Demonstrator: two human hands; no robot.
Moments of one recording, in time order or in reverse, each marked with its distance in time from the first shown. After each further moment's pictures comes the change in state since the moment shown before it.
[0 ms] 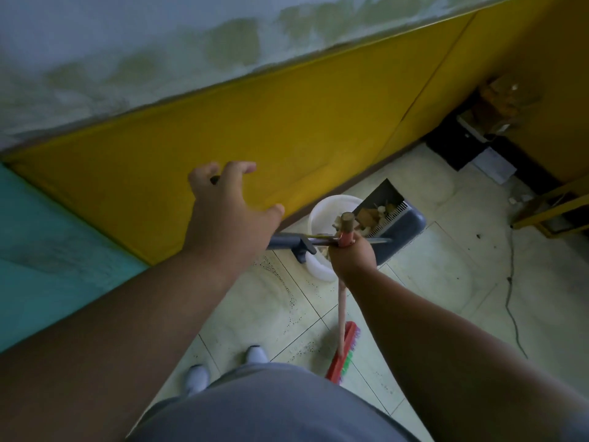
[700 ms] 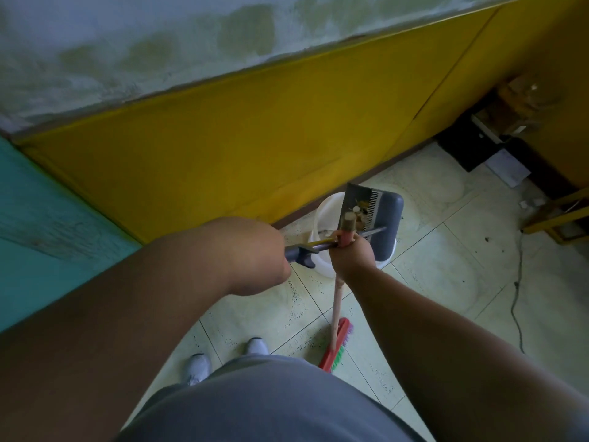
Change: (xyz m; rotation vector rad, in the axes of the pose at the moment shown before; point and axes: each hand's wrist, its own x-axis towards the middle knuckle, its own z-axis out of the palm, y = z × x) left_hand -0.013 0.025 -0.017 0.903 -0.778 0.232; right_hand 0.007 0.005 0.015 -0.040 -0.095 0.029
